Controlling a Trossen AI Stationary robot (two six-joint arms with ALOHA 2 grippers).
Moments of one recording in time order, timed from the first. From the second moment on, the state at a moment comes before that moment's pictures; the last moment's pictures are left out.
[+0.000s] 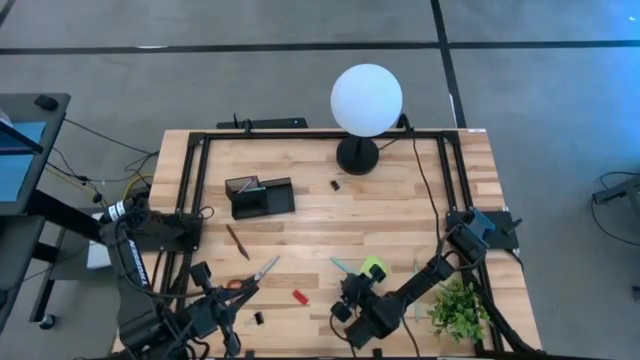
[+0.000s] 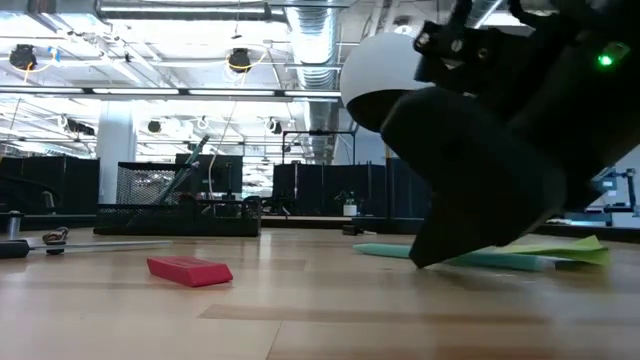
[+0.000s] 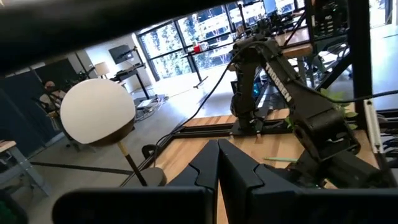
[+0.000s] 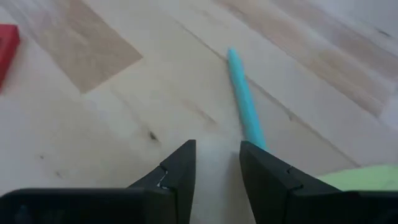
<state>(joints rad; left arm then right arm) -1.07 1.76 1.74 -1.28 -1.53 -1.01 0.70 2.26 1.49 -0.83 0.80 1.42</state>
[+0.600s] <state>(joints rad) -1.03 1.75 1.74 -1.31 -1.50 -1.05 0.92 2.24 1.47 -0.91 1.02 1.65</state>
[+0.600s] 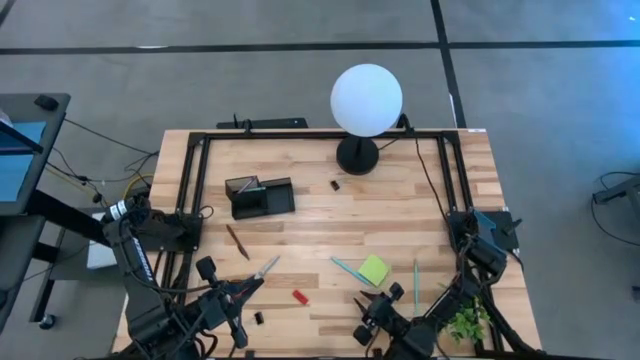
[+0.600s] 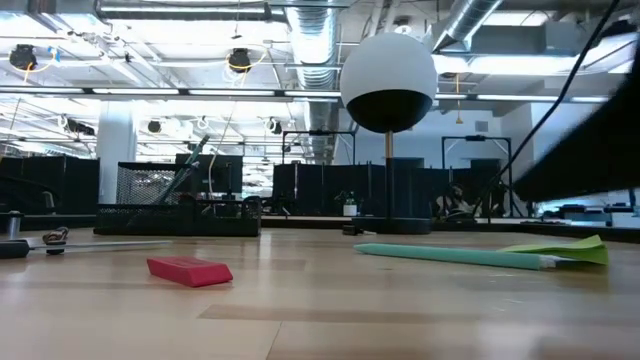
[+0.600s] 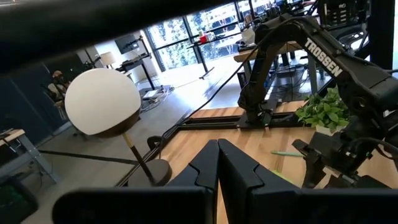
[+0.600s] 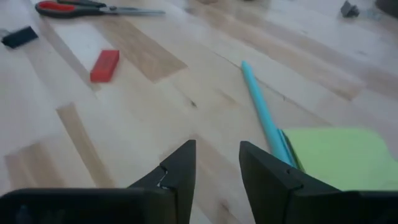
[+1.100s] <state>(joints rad) -1.03 1.75 1.74 -1.31 -1.47 -1.06 0.96 2.24 1.21 -0.64 1.10 1.68</state>
